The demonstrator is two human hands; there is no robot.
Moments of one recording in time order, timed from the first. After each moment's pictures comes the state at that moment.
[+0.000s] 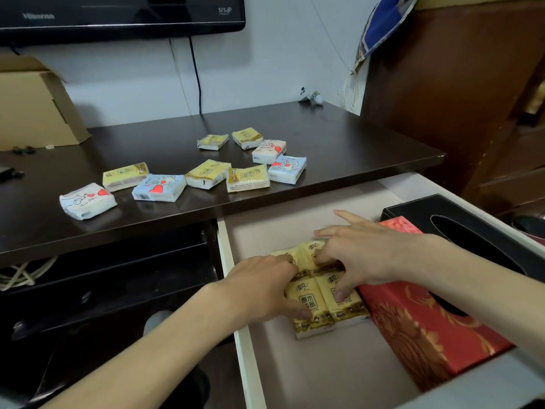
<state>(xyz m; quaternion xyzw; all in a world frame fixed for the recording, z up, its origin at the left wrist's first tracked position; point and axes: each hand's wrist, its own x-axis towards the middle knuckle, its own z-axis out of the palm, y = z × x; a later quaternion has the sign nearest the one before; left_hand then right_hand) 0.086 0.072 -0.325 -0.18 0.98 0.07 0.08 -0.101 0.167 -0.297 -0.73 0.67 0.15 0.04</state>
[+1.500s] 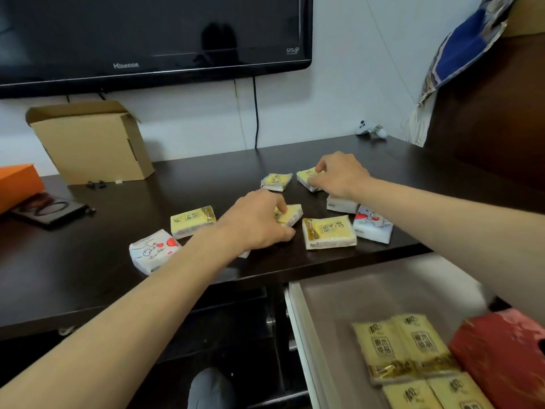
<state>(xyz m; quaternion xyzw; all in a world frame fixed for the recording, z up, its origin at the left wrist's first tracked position) 0.100 -0.119 -0.234 -0.37 0.92 0.08 -0.10 -0.109 -0.098 -0.227 -0.51 0.82 -0.25 0.00</state>
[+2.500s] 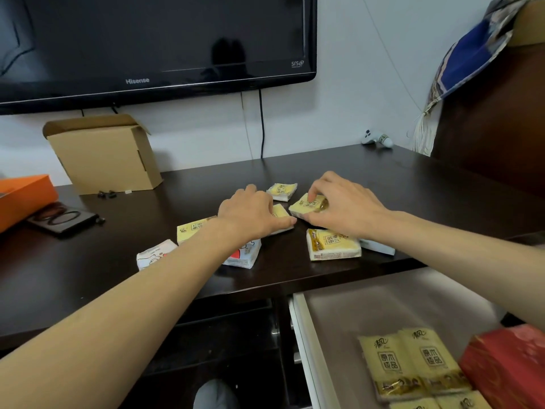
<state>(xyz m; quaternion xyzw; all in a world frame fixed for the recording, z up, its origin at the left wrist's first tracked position) 0.089 -0.154 -0.231 -0.44 0.89 -0.02 -0.09 -0.088 -0.058 -0.243 -0.64 0.74 -0.20 -0.08</state>
